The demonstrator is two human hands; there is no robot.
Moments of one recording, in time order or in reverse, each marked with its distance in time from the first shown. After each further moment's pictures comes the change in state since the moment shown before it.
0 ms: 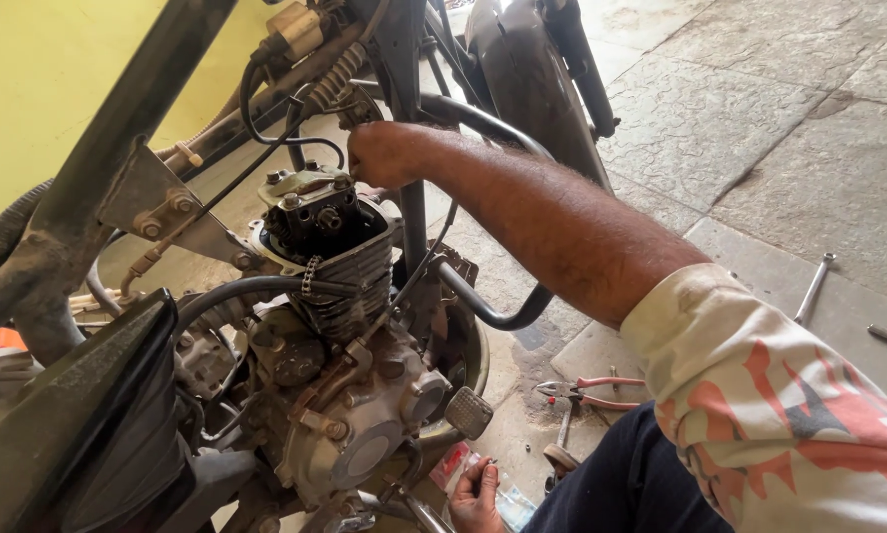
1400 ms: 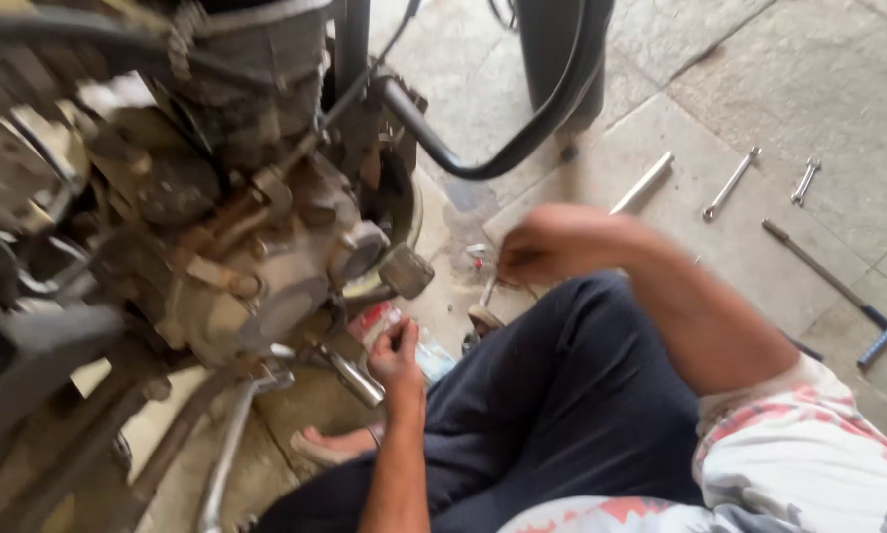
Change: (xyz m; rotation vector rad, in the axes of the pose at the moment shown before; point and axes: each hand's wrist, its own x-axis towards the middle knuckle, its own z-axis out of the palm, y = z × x) left_hand -0.017 0.058 0.004 0.022 -0.012 -0.003; right_hand -0.308 0.032 0.136 0.317 -0.540 0.023
